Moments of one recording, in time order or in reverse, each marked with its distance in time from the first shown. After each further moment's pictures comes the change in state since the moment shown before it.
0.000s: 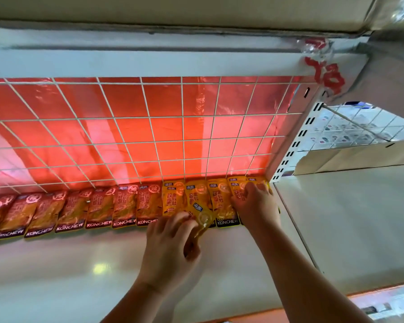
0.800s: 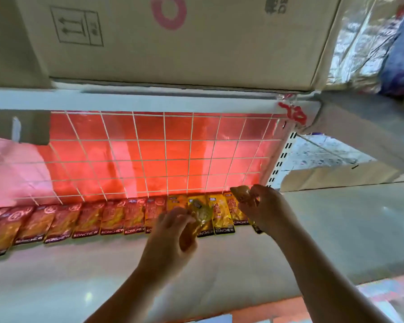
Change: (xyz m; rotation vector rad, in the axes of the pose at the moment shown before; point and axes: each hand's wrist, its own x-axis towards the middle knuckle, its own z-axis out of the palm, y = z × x) left_hand 0.017 0.011 -0.060 -0.256 0.020 -0.057; right_hand -0.039 -0.040 -0.129 0.099 -0.121 -0.107
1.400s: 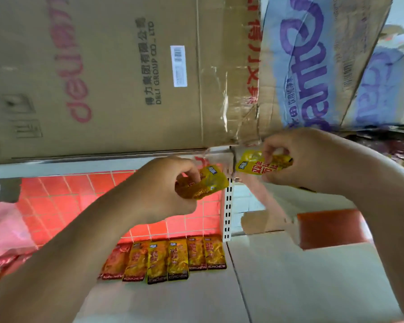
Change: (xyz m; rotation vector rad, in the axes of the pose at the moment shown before) left_hand 0.157 0.279 -0.087 0.207 -0.252 0.037; right_hand -0.016 0.037 -0.318 -0.255 0.112 -0.522
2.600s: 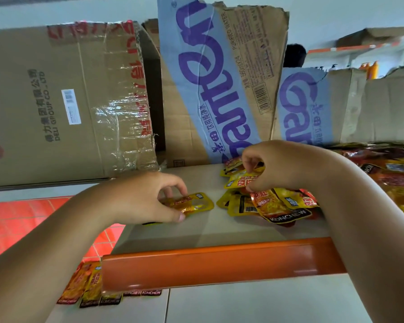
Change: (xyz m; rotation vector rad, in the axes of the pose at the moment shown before) left_hand 0.107 0.172 0.064 0.169 -0.246 -0.127; right_hand -0.011 0.223 -0.057 0.121 -0.190 -0.066
